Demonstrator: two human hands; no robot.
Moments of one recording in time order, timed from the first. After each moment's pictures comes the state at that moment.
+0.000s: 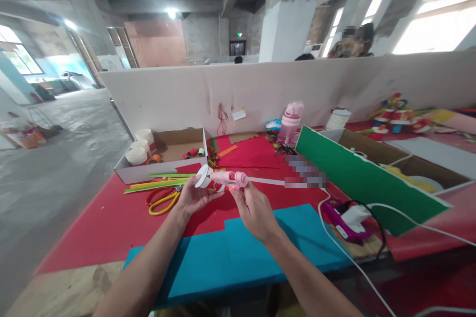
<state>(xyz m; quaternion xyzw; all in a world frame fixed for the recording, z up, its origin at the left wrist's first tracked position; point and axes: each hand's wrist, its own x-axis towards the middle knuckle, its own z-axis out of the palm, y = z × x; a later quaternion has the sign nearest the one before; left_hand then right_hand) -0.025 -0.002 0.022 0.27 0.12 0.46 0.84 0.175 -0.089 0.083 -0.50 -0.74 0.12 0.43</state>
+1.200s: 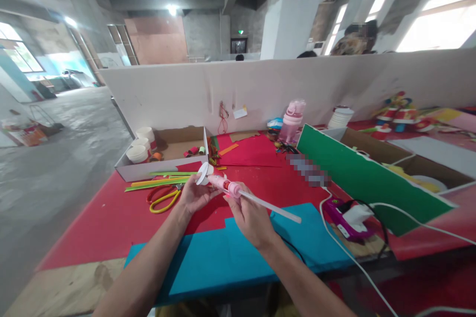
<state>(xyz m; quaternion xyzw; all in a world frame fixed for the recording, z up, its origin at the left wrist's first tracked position) -0.021 -0.003 0.024 0.23 0.16 0.48 0.83 0.164 -0.090 0.057 -0.44 -0.77 0.08 0.45</state>
